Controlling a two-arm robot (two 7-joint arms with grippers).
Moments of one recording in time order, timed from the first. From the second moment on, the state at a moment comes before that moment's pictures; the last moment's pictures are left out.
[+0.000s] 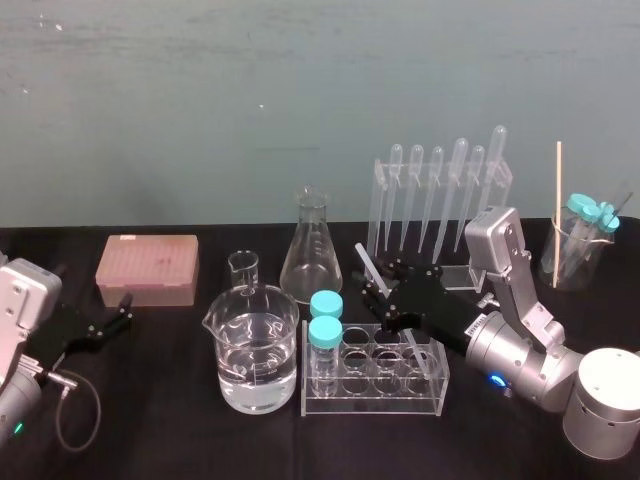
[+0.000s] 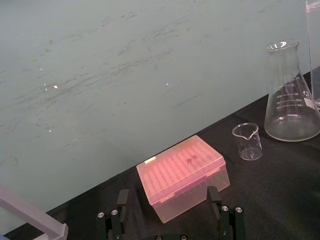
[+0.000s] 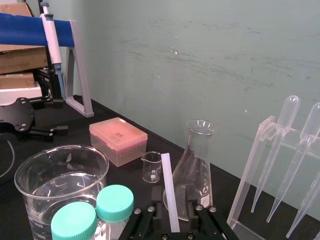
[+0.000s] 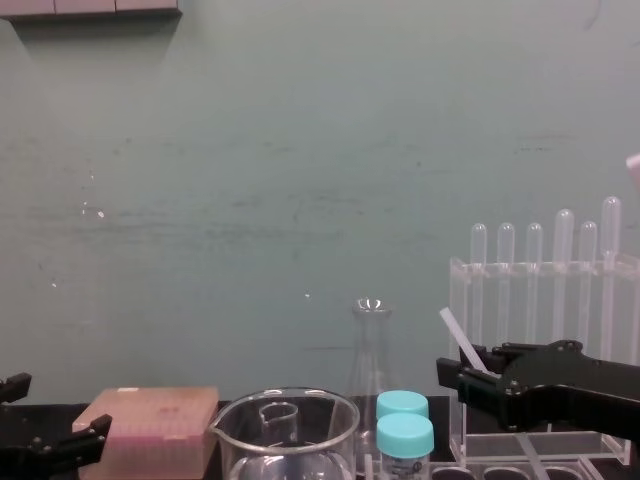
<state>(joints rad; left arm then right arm) -0.20 0.60 0.45 -1.41 -0.25 -0.12 0.03 0.33 0.48 -0.50 -1.41 0.39 -0.06 0.36</state>
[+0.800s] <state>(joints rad) -0.20 0.60 0.45 -1.41 -0.25 -0.12 0.03 0.33 0.48 -0.50 -1.41 0.39 -0.06 0.36</state>
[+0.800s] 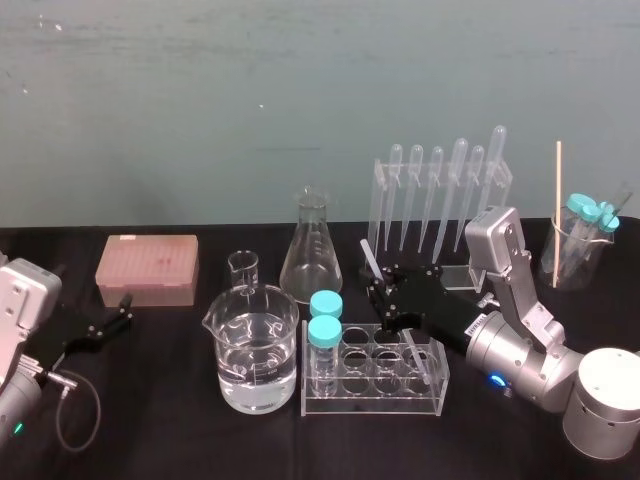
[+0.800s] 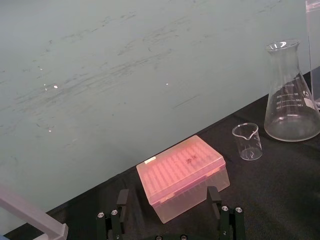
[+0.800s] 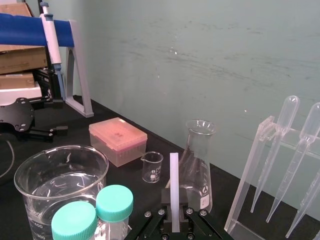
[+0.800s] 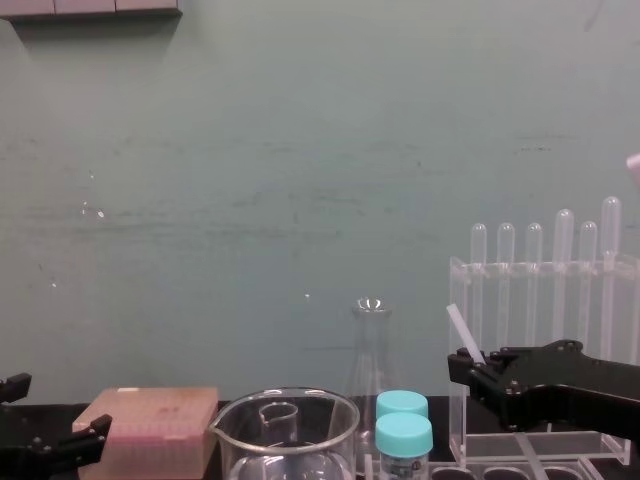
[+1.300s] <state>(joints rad) -0.20 0.60 0.45 -1.41 -0.25 -0.12 0.03 0.29 0.44 -0.42 -1.45 0.34 -0.22 0.30</state>
